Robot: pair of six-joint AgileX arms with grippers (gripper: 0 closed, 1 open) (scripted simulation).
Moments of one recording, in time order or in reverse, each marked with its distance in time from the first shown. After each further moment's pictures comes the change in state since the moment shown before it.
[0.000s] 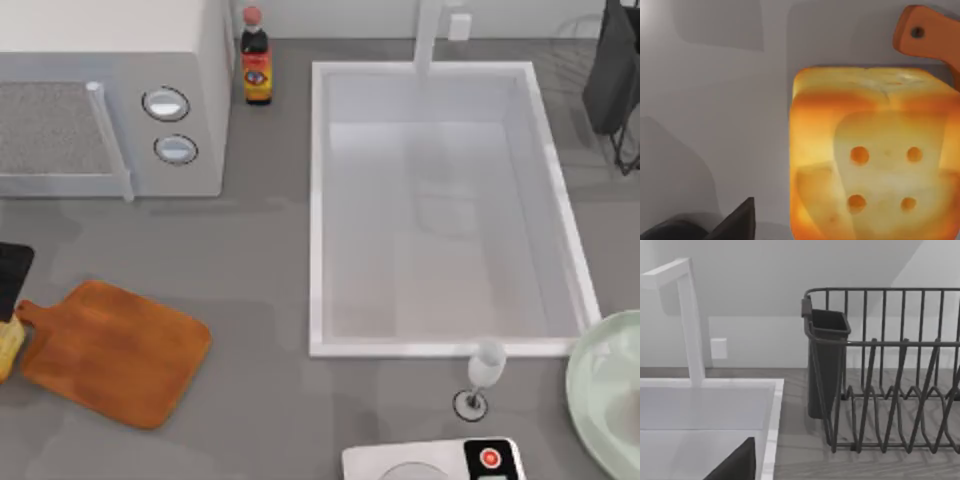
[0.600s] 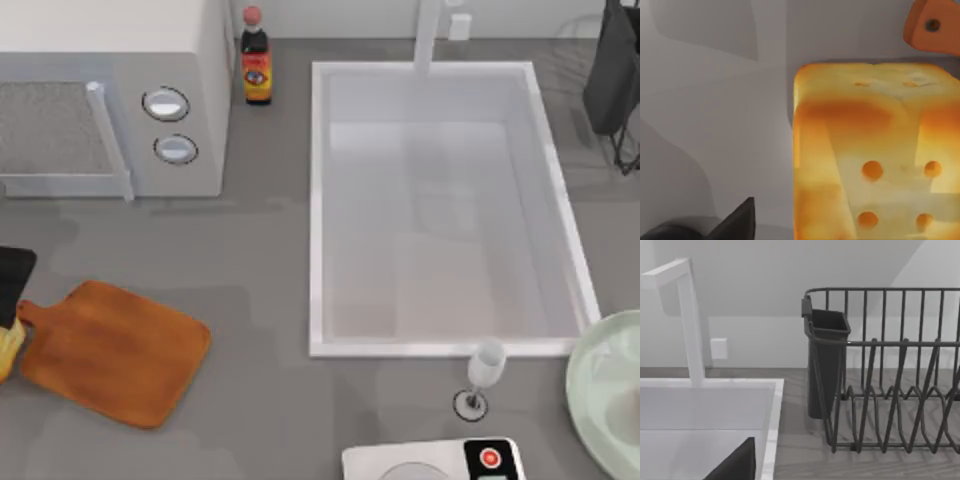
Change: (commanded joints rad) left arm 0.003 0.080 0.034 -0.026 0.000 0.011; right arm 0.000 0.000 0.000 0.000 0.000 0.000
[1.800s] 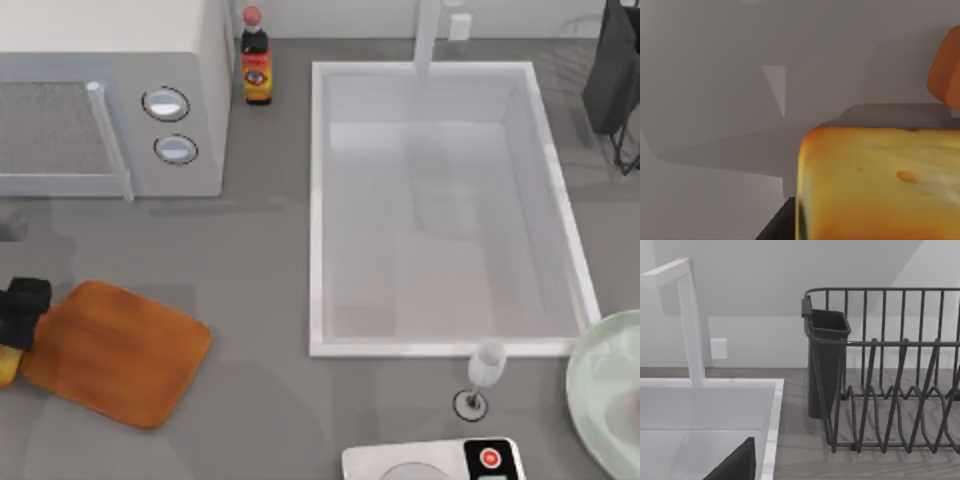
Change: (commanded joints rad) left arm 0.005 0.117 -0.147 0.266 0.000 0.006; right arm 0.000 0.000 0.000 0.000 0.000 0.000
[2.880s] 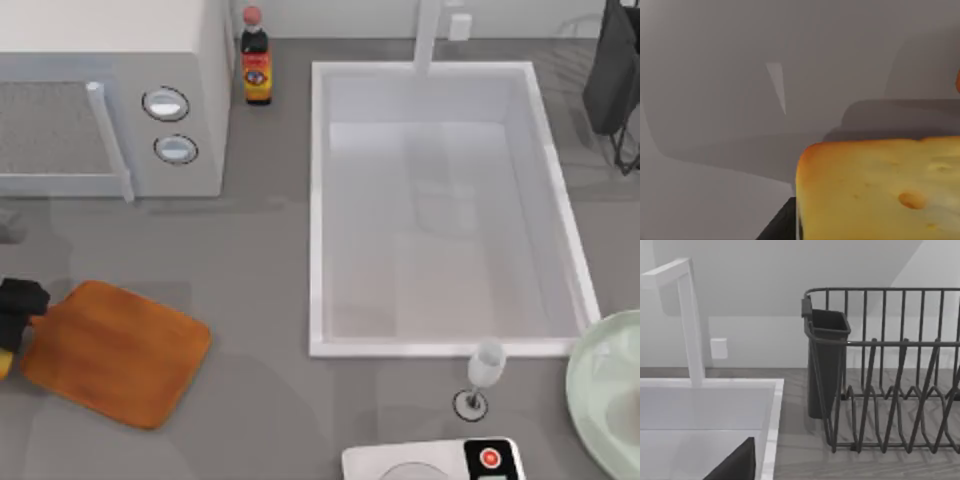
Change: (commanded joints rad) left arm -0.001 -0.024 0.033 -0.044 0.007 -0.001; right arm 0.000 0.000 0.000 0.000 0.000 0.000
